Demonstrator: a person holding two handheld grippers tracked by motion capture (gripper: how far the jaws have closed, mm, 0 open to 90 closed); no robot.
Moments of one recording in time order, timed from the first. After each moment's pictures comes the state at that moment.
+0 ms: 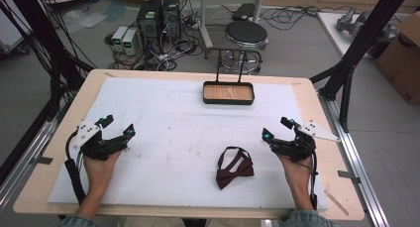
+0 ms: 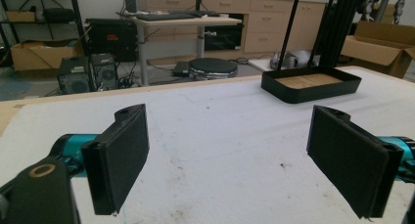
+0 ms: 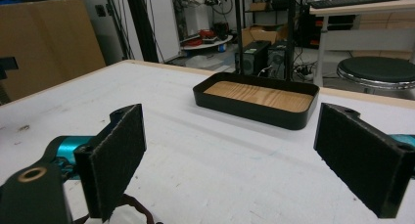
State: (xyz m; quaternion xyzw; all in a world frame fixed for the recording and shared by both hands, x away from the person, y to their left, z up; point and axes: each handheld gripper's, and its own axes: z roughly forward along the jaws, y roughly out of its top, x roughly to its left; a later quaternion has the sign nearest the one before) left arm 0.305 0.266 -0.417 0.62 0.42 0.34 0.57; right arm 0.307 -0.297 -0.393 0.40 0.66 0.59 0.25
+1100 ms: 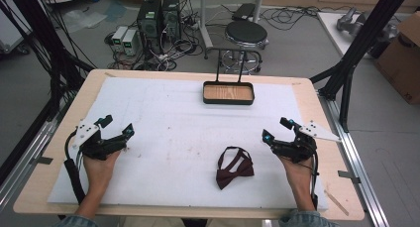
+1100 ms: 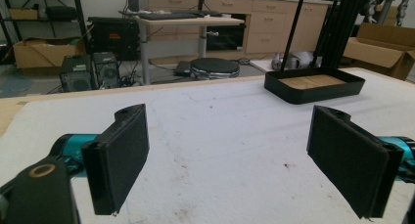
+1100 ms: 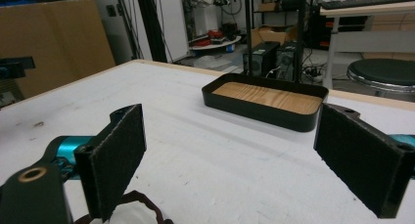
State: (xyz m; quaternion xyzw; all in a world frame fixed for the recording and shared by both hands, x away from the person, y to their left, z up) left arm 0.306 0.269 -0.419 0.61 0.42 0.34 0.57; right arm 0.305 -0.298 -0.391 0.38 0.67 0.59 0.24
